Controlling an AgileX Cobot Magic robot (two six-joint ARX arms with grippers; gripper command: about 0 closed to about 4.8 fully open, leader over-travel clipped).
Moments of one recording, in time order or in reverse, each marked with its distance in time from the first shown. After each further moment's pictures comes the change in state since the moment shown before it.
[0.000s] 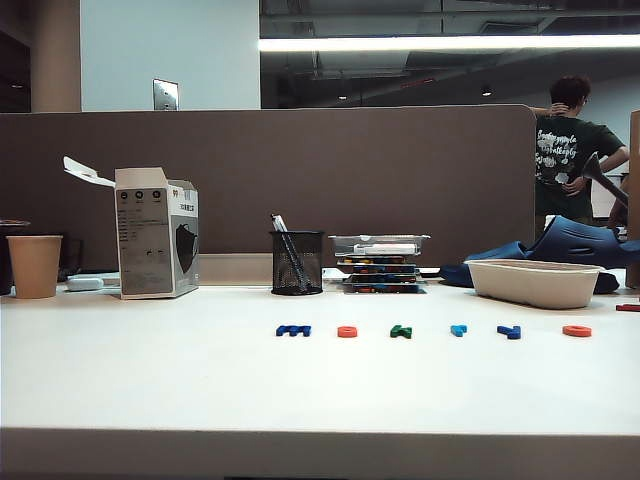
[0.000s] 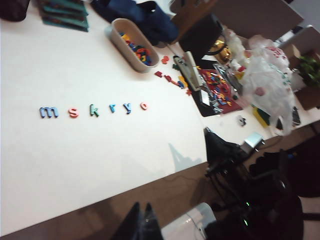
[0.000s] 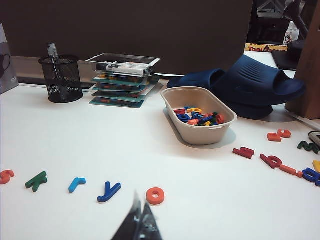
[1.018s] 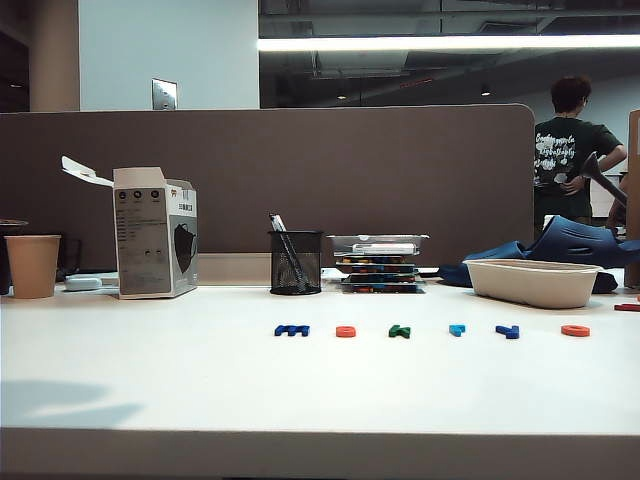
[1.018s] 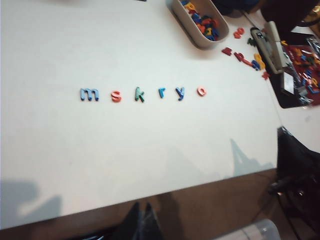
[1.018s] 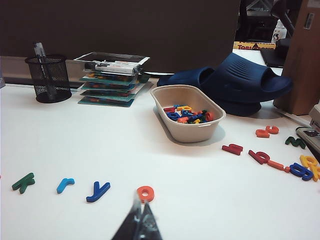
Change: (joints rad) left arm -0.722 0.342 0.095 -0.033 -0.835 -0.334; right arm 0.000 0.000 0.000 -0.003 0.037 0.000
